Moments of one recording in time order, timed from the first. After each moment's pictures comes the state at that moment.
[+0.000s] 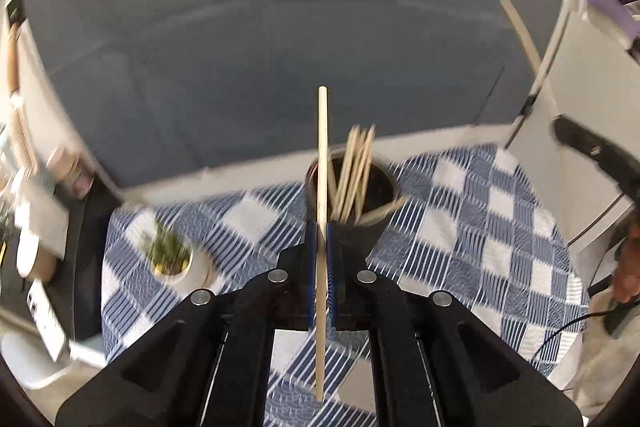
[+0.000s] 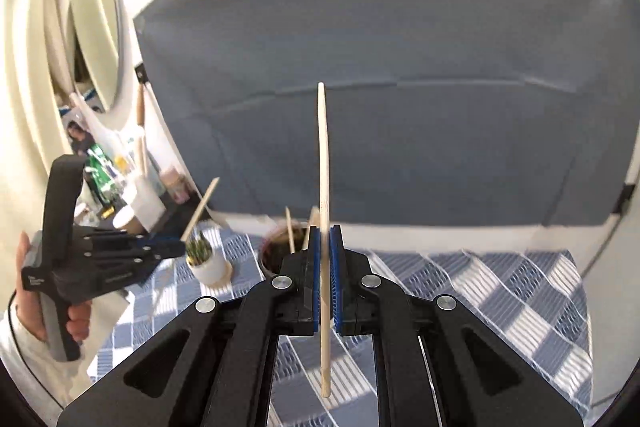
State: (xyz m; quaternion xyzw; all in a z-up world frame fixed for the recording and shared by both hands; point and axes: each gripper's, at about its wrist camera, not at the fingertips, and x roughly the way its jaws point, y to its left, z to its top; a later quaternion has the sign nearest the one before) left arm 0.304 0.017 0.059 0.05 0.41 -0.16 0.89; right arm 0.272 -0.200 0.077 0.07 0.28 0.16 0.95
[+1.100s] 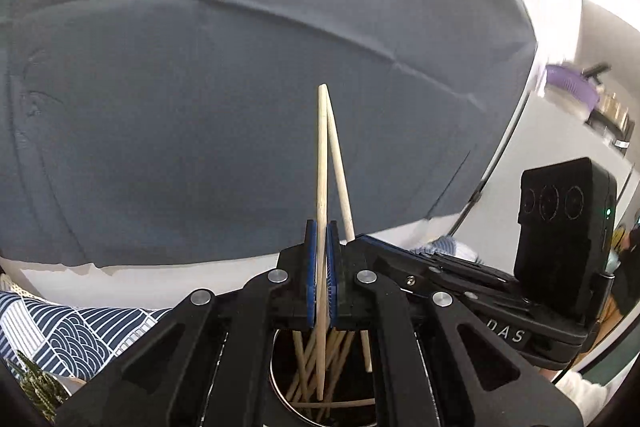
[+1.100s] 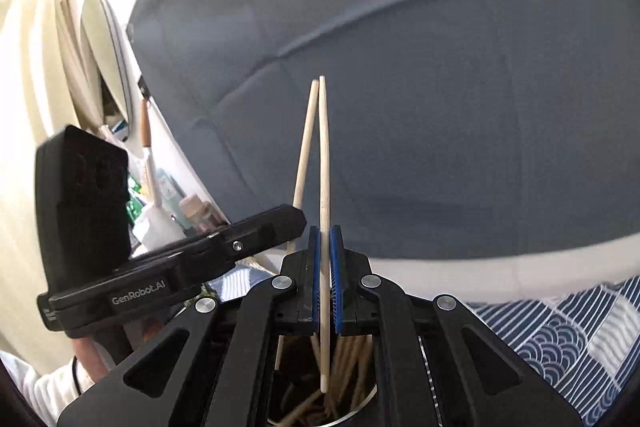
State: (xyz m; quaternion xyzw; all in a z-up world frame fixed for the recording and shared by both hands) left arm 0.431 0.003 -0.019 -0.07 0.29 -0.29 0.91; right arm 0.434 -0.142 -0.052 0.16 0.27 0.26 0.91
